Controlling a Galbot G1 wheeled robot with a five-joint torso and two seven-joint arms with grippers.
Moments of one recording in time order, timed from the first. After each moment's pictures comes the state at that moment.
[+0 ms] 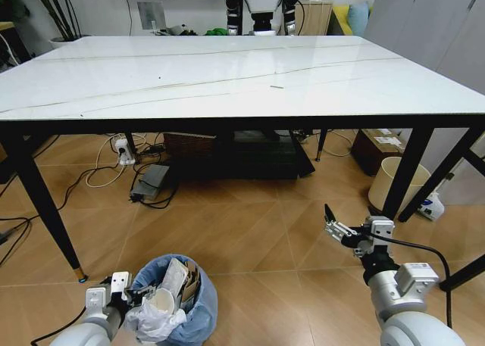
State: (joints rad) left arm 1.66 -1.06 -0.59 -2.06 -0.63 0.56 -0.26; right arm -1.70 1.40 0.61 2.42 0.22 -0.32 0.10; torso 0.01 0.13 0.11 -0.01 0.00
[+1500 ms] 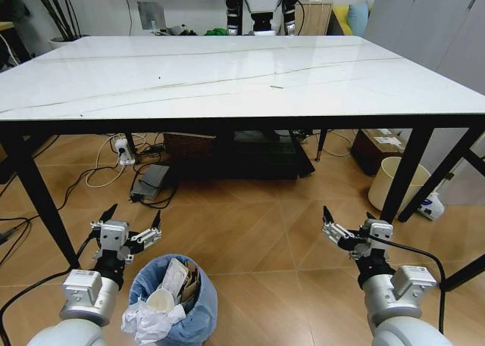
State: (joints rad) left arm 1.72 -1.07 -0.62 -2.40 -0.25 0.26 -0.21; right arm -1.71 1.49 0.55 2.46 0.20 -0.35 0.15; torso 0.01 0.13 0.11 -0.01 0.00
